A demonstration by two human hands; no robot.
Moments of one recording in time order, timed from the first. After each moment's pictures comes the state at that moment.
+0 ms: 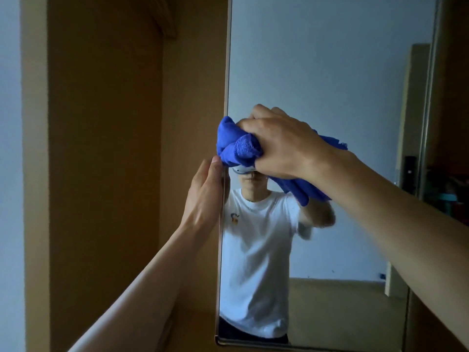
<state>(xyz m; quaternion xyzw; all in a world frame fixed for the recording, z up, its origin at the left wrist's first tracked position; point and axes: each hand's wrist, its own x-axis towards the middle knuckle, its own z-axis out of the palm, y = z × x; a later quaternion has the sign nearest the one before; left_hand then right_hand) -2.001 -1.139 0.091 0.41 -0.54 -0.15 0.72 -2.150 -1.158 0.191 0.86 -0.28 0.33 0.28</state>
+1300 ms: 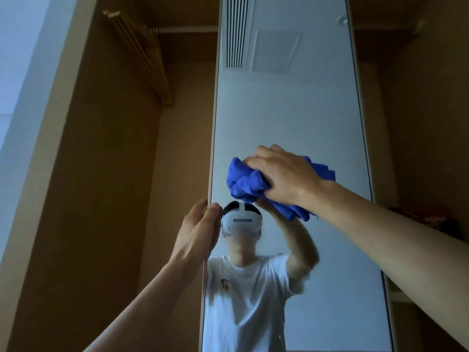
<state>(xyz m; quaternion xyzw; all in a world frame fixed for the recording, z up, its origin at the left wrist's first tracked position) -2.003 -1.146 0.065 0.38 -0.58 -0.13 0.71 -2.195 -1.167 0.183 0.80 -0.25 0.35 0.41</state>
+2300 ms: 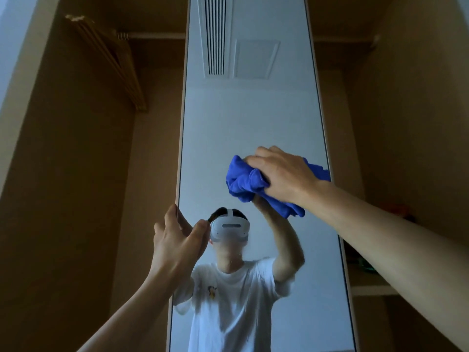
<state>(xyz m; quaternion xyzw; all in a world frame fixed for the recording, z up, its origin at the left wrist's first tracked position) -2.031 -1.152 0.061 0.54 -0.54 -0.01 0.65 -2.254 -1.178 0.189 0.77 -0.29 0.37 0.43</state>
